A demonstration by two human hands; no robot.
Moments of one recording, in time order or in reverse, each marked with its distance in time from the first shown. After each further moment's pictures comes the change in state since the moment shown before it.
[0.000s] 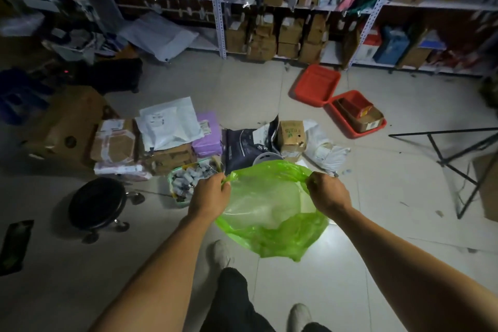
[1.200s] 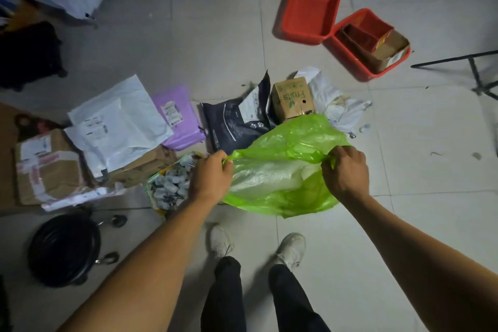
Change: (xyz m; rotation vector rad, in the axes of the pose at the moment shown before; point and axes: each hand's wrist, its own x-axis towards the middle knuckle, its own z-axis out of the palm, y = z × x) left_hand 0.307 -0.036 0.140 0.057 -0.210 0.080; right_hand 0.250 0.032 0.132 0.046 0.102 0.331
